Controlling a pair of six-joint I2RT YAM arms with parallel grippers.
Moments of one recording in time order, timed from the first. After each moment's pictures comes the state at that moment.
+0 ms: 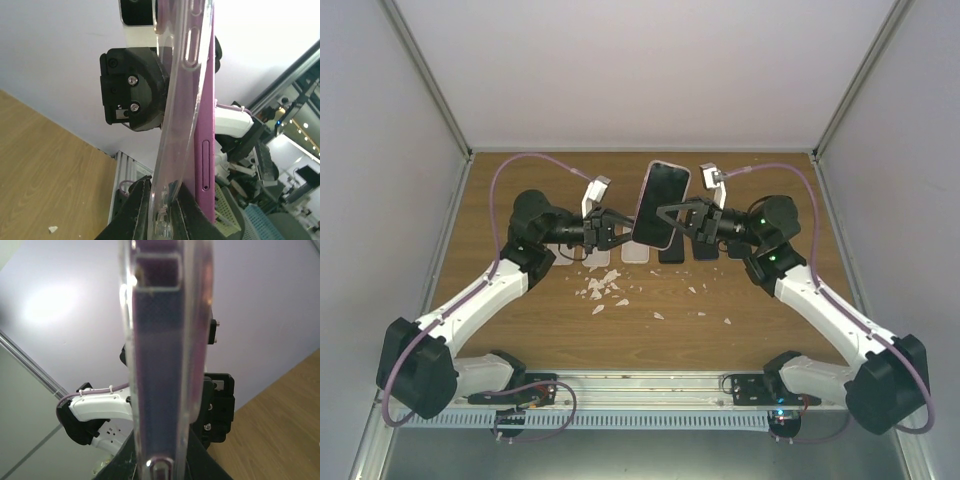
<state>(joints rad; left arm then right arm) -0.47 1.23 0.88 0.57 1.14 -0.88 0.50 1.14 0.86 0.63 -0.93 0.99</state>
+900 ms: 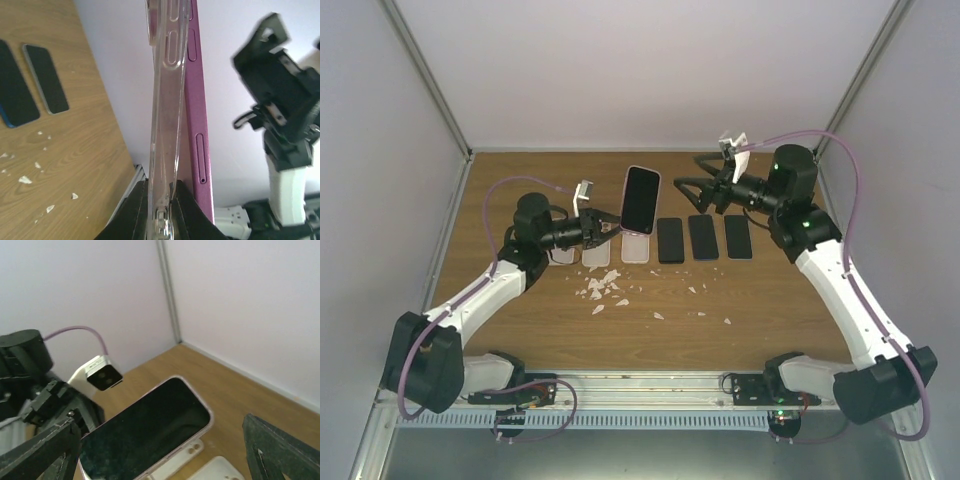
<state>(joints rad) -0.35 1.25 0.76 0.41 0.96 -1.10 0.32 1.21 1.23 -0.16 -0.75 0.15</state>
